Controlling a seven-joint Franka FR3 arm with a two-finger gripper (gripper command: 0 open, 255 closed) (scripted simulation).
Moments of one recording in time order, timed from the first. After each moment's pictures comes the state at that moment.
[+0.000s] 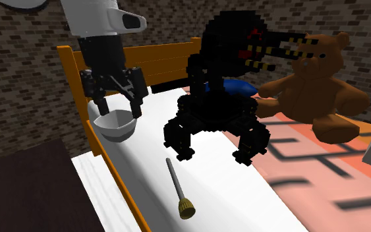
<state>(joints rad) 0.06 -0.46 -0.33 -2.72 -0.35 2.28 -0.47</state>
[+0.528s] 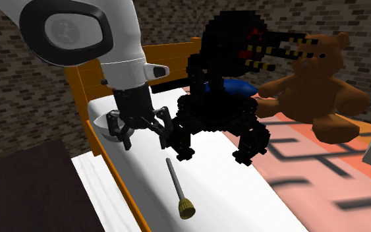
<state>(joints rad) 0.11 -0.11 -0.46 -2.70 -0.34 2.65 -0.78</state>
